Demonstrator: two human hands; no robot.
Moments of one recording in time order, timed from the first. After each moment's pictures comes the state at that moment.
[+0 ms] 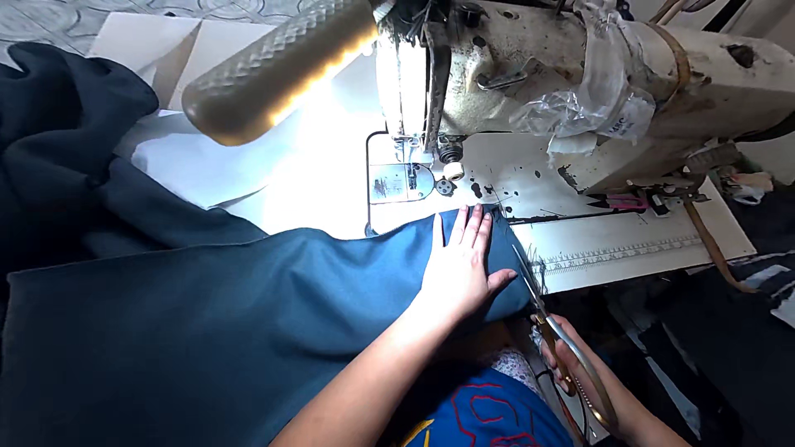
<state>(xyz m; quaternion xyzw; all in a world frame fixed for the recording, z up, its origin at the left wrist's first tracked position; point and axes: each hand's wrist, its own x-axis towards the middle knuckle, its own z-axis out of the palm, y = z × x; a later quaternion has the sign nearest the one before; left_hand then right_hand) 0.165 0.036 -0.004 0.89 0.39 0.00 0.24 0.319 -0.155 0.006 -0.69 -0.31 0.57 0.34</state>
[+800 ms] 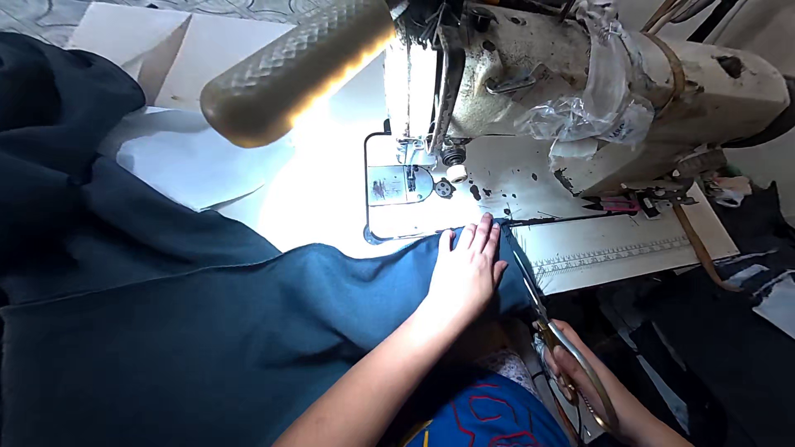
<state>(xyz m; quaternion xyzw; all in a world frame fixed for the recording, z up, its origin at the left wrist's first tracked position) 0.168 0.027 -0.006 0.91 0.35 0.08 0.22 0.319 -0.160 0.012 -0.70 -0.32 0.55 0.32</state>
